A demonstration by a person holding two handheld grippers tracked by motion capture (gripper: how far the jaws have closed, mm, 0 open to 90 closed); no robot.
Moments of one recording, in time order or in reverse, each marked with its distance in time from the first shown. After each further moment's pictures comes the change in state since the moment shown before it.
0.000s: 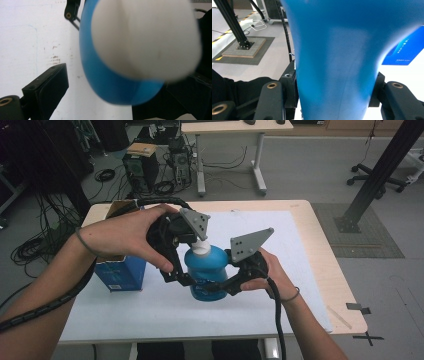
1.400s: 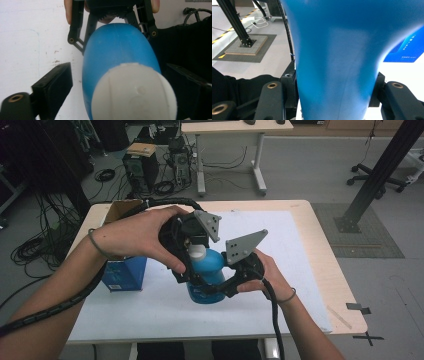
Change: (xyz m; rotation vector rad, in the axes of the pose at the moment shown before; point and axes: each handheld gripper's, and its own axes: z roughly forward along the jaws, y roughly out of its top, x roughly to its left) left arm -0.002 0.015 0.005 0.011 0.022 -0.001; right arm -0.001 -0.002 0.008 0.027 0.016 0.010
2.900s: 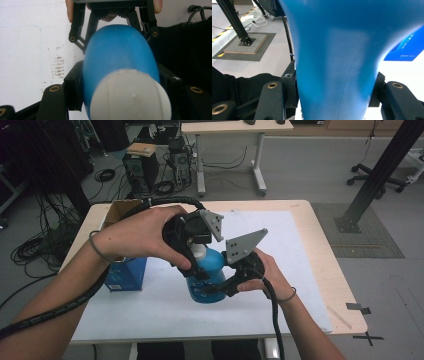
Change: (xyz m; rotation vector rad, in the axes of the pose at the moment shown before) left arm 0.000 0.007 -0.001 0.034 0.033 -0.024; right arm -0.002 0.001 -0.002 0.011 -0.004 0.000
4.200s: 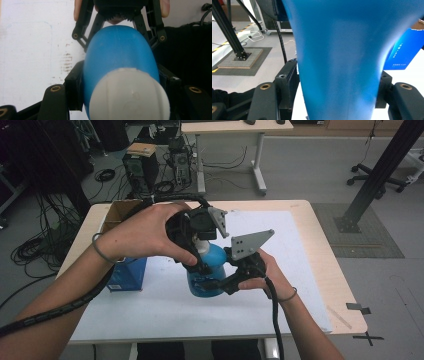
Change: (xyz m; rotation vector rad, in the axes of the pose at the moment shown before) left arm -0.001 0.010 -0.004 0.043 0.063 -0.022; right arm -0.003 -0.008 -0.001 -0.122 -0.041 0.016
